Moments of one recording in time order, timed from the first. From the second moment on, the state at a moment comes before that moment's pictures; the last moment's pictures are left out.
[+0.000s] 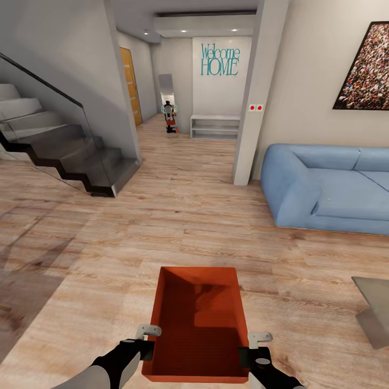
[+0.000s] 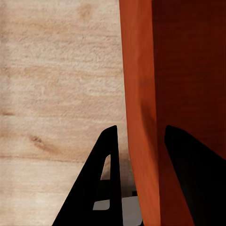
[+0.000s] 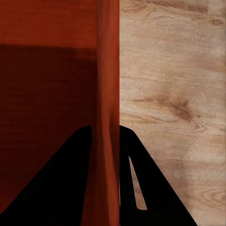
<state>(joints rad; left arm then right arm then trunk) -0.62 -0.09 0.01 -0.16 -0.10 0.18 0.07 -0.54 0.05 0.65 -0.20 -0.58 -0.04 -0.29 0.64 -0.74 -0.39</state>
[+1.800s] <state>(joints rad) -0.62 -0.09 0.01 -0.16 -0.10 0.17 0.07 -0.54 0.04 0.65 -0.20 -0.58 -0.04 -0.28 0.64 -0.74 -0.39</state>
